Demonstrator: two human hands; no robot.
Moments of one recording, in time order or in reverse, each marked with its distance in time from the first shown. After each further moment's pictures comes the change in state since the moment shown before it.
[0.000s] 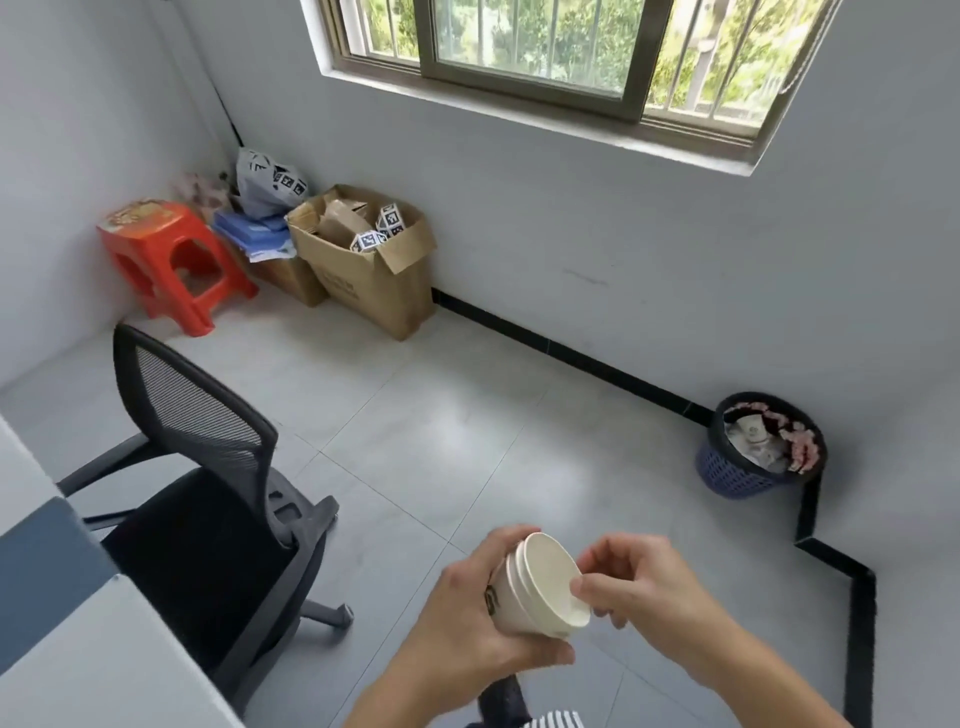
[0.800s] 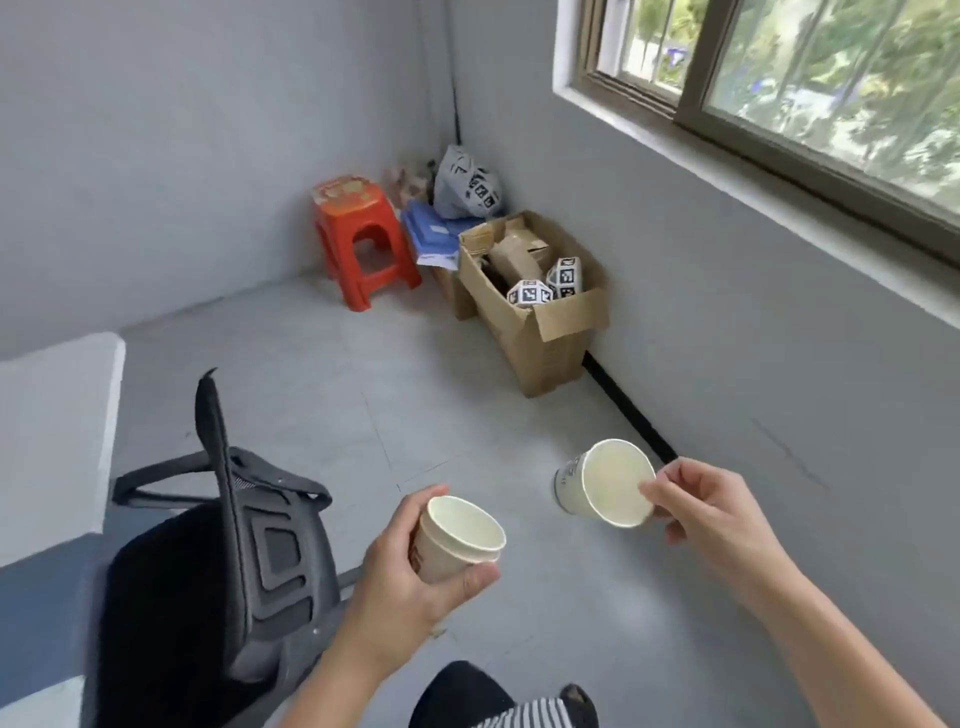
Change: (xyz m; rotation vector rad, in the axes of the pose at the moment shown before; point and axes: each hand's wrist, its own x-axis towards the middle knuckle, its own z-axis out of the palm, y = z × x) left_hand 0.322 0.008 -0.216 -0.263 0.755 -0.255; right_hand 0.470 -0.266 -0.086 -0.138 -0.177 -0.232
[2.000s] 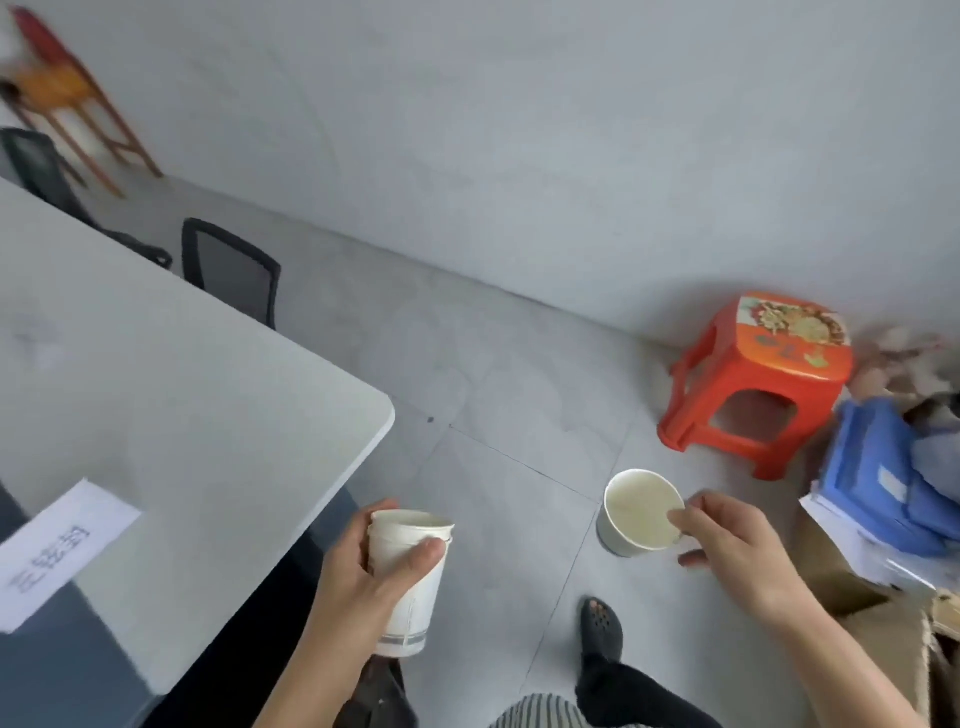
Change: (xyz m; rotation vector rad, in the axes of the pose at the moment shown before) left_hand 0.442 -0.010 -0.416 -0.490 1.106 -0.401; right_hand 0.617 -0.340 0.540 -0.407 -0.841 -0.233
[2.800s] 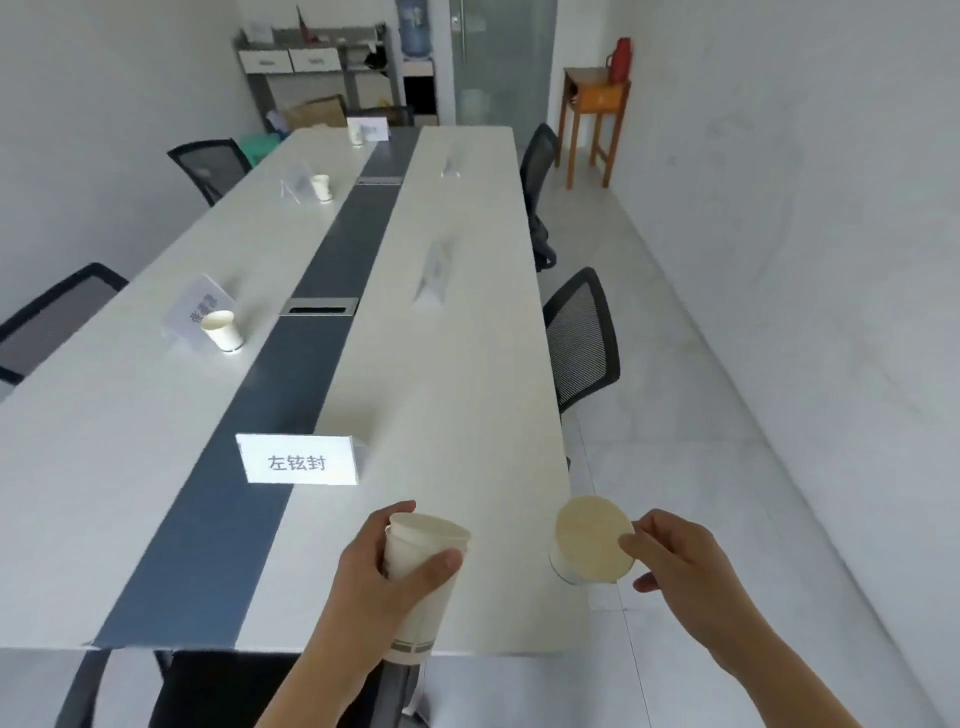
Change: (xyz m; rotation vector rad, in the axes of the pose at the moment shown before) left_hand 0.144 0.082 -0.133 -0.318 0.871 -0.049; right_hand 0.234 -0.304 0.318 -0.414 -0.936 -0.452
